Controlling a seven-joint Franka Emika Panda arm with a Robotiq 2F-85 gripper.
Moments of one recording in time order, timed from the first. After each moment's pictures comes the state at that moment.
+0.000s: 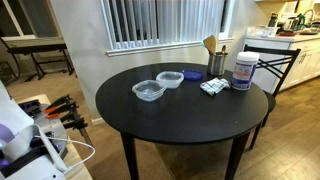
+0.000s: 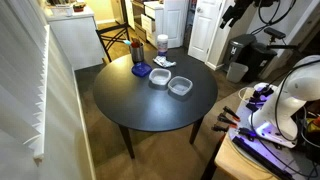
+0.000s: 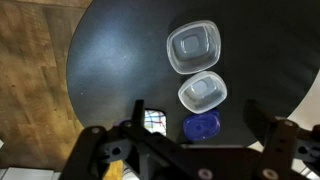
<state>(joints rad) -0.12 -0.67 -0.23 -2.44 -0.03 2.04 -0.05</state>
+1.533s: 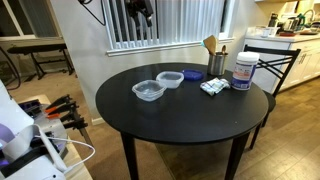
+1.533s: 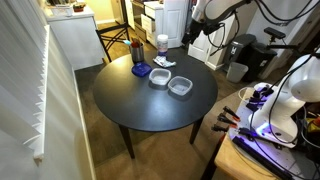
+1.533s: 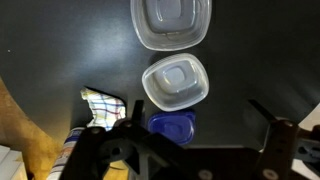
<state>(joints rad) -0.01 -0.13 -0.07 -2.31 0.00 2.46 0.00</state>
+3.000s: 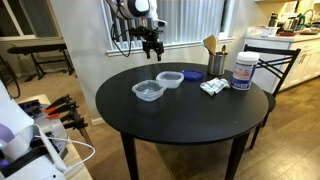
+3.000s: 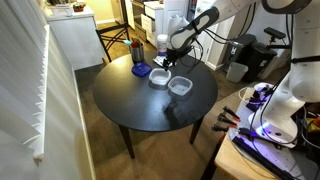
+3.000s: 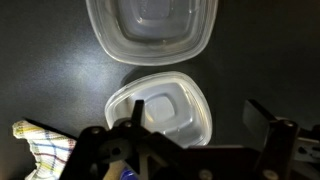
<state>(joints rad) 0.01 0.46 -0.02 -1.92 -0.01 2.45 0.02</state>
